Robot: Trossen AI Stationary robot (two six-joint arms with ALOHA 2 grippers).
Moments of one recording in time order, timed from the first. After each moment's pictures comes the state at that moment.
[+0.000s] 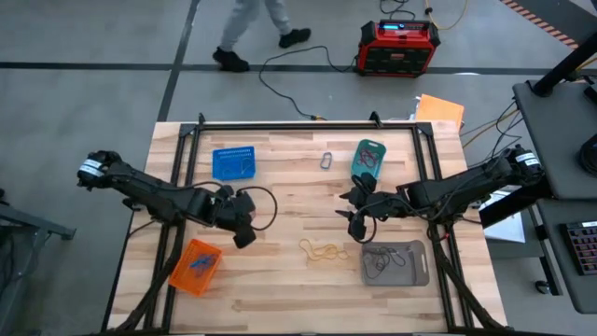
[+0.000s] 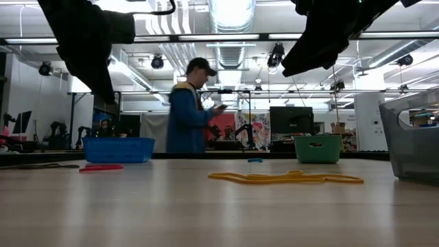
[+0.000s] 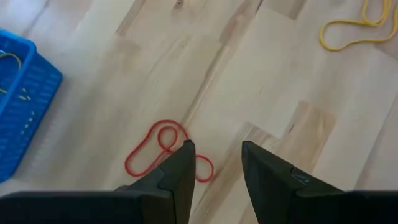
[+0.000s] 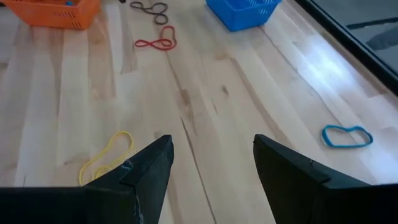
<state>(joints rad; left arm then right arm) -0.31 1.29 0.89 -0.80 -0.35 -0.76 0.22 1.24 0.78 -0.21 0.40 0.31</state>
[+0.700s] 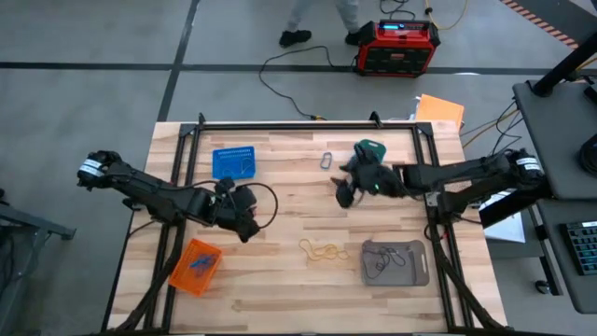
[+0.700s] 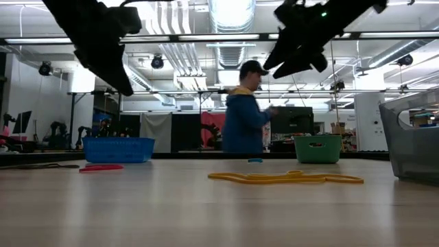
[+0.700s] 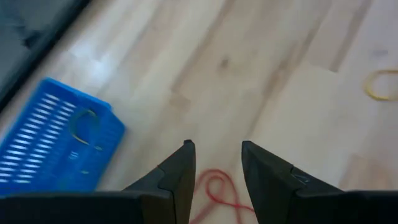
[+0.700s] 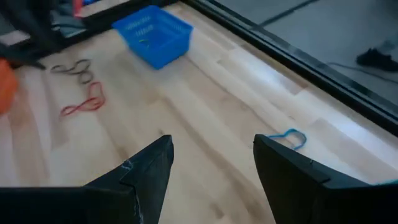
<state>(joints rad) -0.31 1.29 0.89 -0.77 -0.59 -0.68 -0.02 1.27 0.86 -0.21 0.44 0.43</state>
